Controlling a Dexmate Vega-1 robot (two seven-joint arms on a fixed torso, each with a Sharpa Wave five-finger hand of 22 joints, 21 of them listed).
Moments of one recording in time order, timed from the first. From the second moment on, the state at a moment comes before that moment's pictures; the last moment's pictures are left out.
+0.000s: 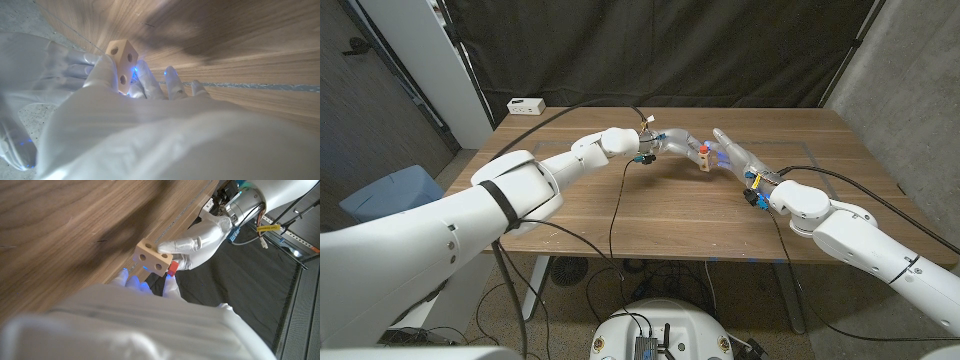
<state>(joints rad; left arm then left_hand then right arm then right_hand) 0.08 0.12 1.01 -0.47 0.04 -0.60 -0.37 0.85 0.03 0.28 -0.15 0.18 0.84 -0.16 0.18 0.18 0.82 -0.21 0.21 0.22 0.43 -0.02 0.20 0.18 0.08 0.21 0.19 0.17 -1.07 -0.88 -0.38 -2.01 0.51 -0.19 -0.14 0.04 0.06 0.02 0.10 0.33 0.28 -0.06 0.18 0.17 -0.18 0.13 0.19 0.18 -0.18 0.19 0.20 0.21 -0.06 0.17 0.19 0.17</state>
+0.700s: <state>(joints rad) 0.08 0.12 1.00 -0.48 0.04 -0.59 -0.37 0.85 0.03 0.27 -0.15 0.18 0.84 -0.16 0.19 0.18 0.82 -0.20 0.21 0.22 0.43 -0.02 0.20 0.18 0.08 0.21 0.19 0.17 -1.10 -0.90 -0.36 -2.04 0.51 -0.20 -0.16 0.04 0.06 0.02 0.10 0.33 0.27 -0.06 0.18 0.17 -0.18 0.13 0.19 0.18 -0.18 0.19 0.20 0.21 -0.06 0.17 0.19 0.17</state>
